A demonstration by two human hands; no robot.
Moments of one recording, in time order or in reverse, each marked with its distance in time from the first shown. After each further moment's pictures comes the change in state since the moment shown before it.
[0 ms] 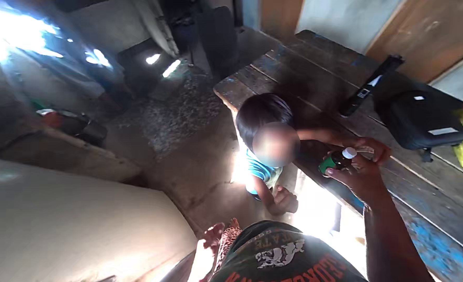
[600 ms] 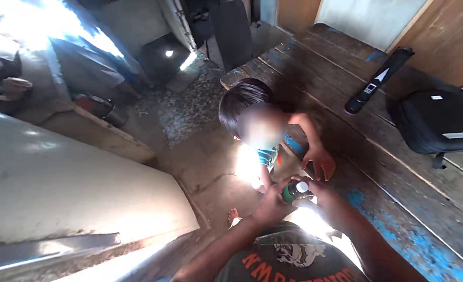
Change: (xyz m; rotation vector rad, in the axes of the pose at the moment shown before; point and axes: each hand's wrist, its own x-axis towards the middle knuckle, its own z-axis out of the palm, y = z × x) left_hand 0.017 0.100 0.203 0.070 -0.557 0.651; right_hand -0.050 0.008 0.004 -0.159 -0.587 -0.205
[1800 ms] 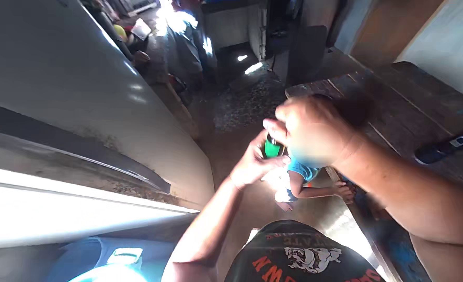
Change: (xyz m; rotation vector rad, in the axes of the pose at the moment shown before) left_hand -0.035 0.103 -0.148 -0.128 0.347 0.255; right_hand 0.175 -0.207 0.017 -0.660 -0.050 -0.630
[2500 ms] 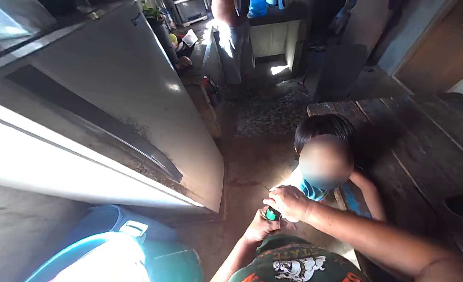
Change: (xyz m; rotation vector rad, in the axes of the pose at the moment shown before) left_hand -0.123 -0.106 0.074 -0.124 0.427 -0.499; right_hand -0.086 0.033 0.149 0.335 -0.599 -0.265
